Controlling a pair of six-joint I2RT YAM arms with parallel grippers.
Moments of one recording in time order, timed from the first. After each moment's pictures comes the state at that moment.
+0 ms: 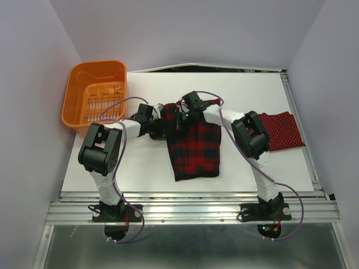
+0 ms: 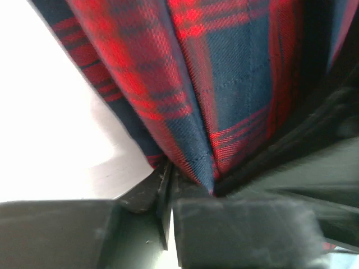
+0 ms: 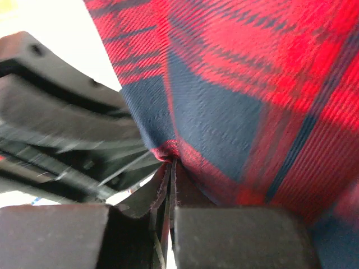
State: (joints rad) left arm -0.32 1.82 0.98 -0.10 0.42 -0.44; right arm 0.60 2.26 1.72 -0.41 -0.70 0.73
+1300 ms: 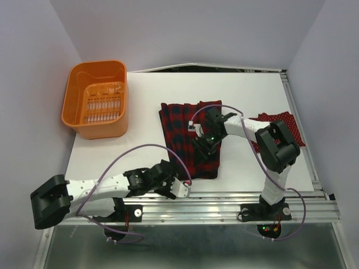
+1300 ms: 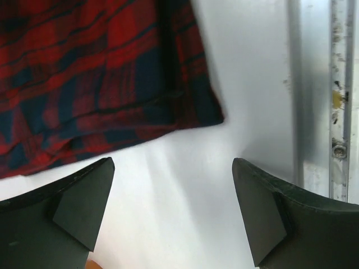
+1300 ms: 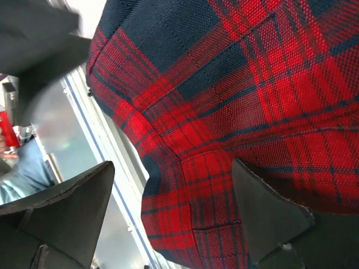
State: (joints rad) left arm -1.10 1.01 0.40 -0.21 -0.08 0.85; right arm 0.54 1.89 1.20 -0.71 -0.82 -0.20
